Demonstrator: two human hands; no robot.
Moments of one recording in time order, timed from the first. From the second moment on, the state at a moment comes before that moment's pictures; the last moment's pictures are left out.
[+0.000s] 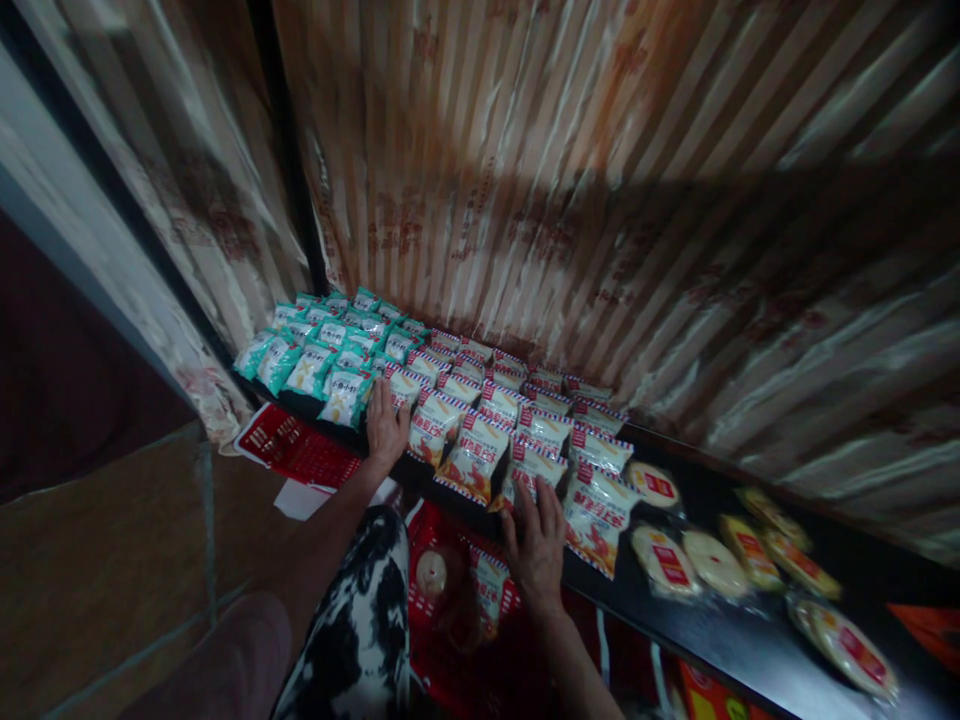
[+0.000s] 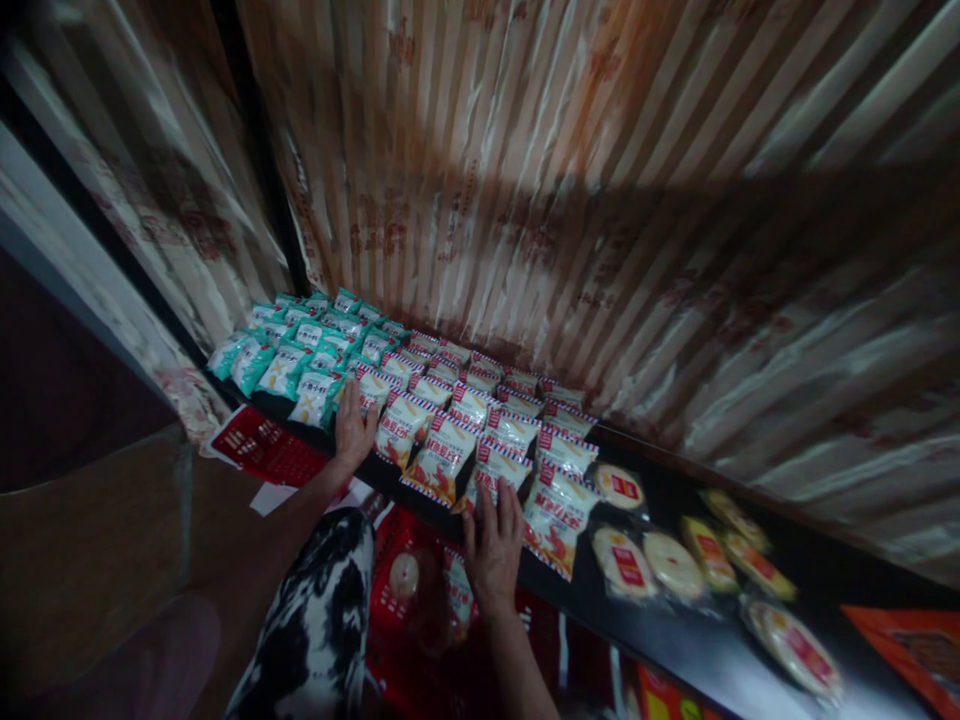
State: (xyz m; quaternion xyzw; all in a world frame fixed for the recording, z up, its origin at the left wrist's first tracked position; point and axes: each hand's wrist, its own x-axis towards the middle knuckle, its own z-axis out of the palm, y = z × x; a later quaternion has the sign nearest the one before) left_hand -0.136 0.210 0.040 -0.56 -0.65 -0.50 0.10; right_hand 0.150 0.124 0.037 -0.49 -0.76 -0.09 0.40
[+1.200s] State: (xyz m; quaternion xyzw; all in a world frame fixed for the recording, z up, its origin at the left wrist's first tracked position) left_hand 0.008 0.147 0.039 -0.69 -0.61 -0.38 0.07; right_hand 0.149 0.118 0.035 -0.52 -0.76 -0.05 0.40
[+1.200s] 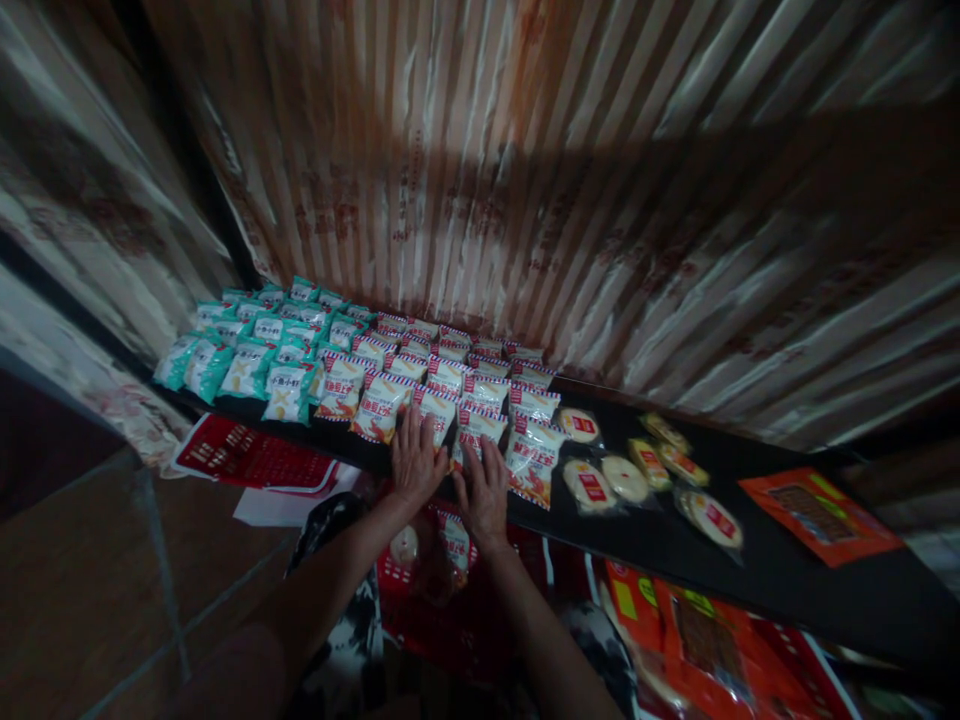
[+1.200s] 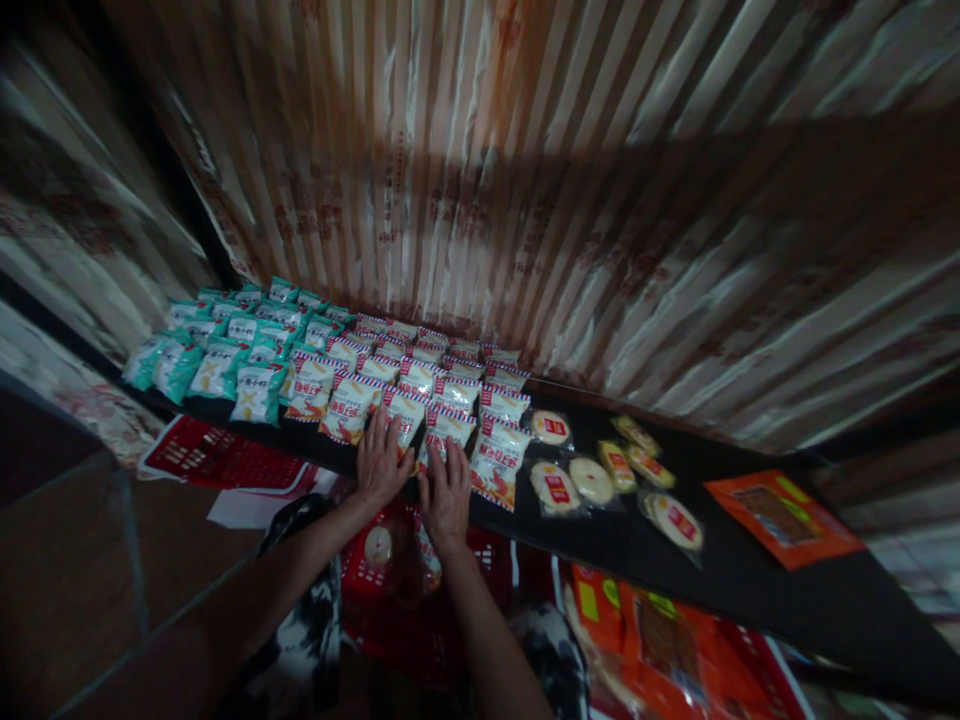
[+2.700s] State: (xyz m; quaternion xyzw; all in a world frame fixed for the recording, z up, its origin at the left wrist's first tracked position) left_hand 0.013 0.127 0.034 -0.81 -0.48 -0.34 0.07; right_hand 0.144 0.112 0.038 -0.55 -0.73 -0.01 0.40
